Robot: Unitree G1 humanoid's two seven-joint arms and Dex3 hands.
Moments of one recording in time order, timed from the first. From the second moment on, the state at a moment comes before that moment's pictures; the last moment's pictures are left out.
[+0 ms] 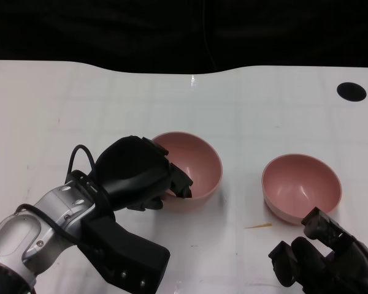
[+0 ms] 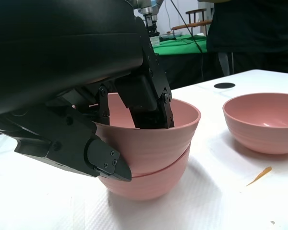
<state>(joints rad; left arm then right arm) -0.47 0.40 -0.48 0.30 0.88 -0.48 0.06 0.29 0.03 -0.12 -0.25 0.82 0.47 0.41</state>
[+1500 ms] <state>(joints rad) -0.41 0.41 -0.49 0.28 0.93 -0.37 0.07 0.30 0.04 -0.12 -0.26 0.82 0.47 0.41</state>
